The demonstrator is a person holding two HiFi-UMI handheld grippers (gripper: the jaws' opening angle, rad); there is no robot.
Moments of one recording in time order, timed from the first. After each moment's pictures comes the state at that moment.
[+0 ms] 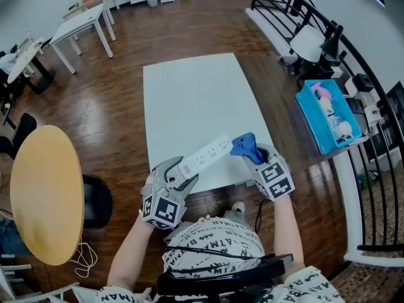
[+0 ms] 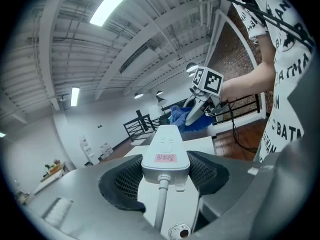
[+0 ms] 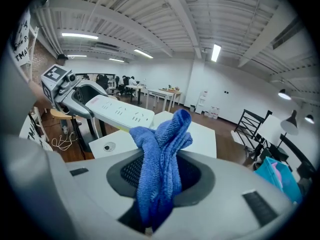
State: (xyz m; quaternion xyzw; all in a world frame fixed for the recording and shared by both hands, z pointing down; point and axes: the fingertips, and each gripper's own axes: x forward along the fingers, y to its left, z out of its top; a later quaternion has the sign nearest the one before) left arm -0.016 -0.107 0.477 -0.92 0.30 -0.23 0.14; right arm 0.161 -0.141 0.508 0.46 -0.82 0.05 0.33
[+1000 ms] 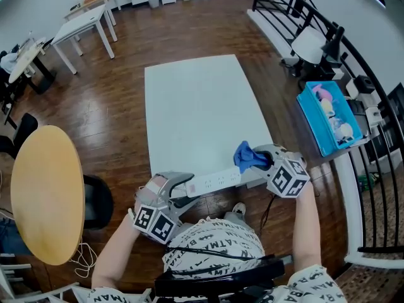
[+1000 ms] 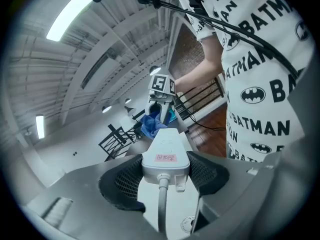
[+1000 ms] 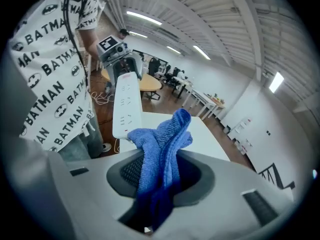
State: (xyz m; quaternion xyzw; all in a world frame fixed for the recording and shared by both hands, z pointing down) left arm -0.011 -0.043 0.475 -0.91 0.12 -0.27 0.28; right arm 0.145 -0.107 0.503 0.22 -0.86 -0.13 0.45
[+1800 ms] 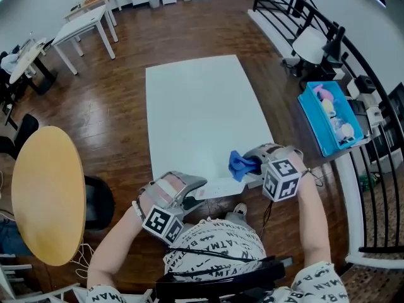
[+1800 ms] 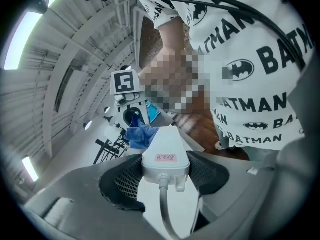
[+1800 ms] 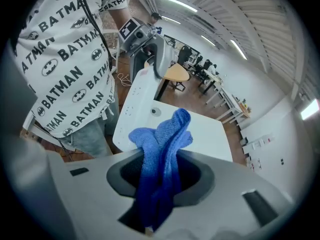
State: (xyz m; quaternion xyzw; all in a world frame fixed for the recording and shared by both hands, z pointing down) left arm 0.011 -0.028 0.494 -0.85 0.03 -0.33 0.41; right arm 0.119 -0.090 0.514 0.07 -0.81 -0.20 0.54
